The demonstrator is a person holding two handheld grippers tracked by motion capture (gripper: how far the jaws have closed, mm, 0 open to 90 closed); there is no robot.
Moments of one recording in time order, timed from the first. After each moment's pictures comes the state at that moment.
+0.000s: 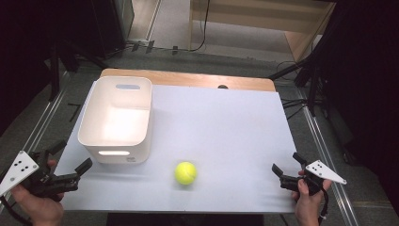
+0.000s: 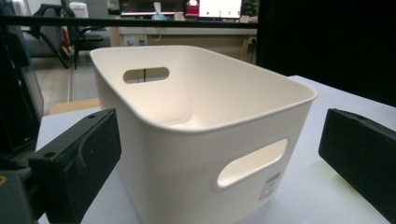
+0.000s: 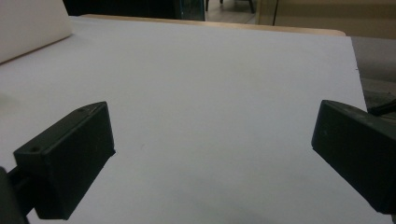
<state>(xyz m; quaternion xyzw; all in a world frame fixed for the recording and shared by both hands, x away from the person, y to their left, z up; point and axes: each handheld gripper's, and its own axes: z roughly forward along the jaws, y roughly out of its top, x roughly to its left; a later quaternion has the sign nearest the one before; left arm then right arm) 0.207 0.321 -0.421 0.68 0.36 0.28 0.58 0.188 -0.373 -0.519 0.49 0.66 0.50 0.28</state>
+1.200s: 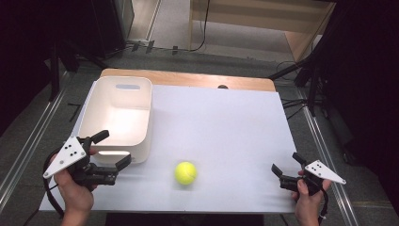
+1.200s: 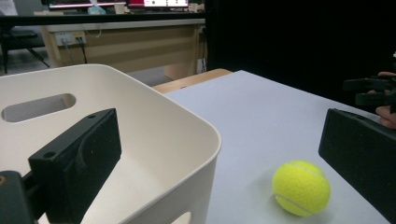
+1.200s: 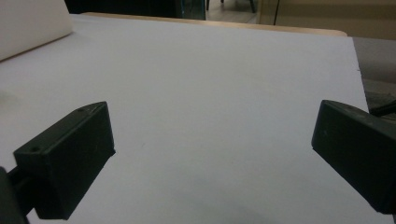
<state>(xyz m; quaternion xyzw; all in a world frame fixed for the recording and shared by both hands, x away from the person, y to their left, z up) 0.226 0.230 -0.394 0.73 0.29 0.22 0.58 0.188 -0.371 -0.519 0.49 0.66 0.50 0.28</state>
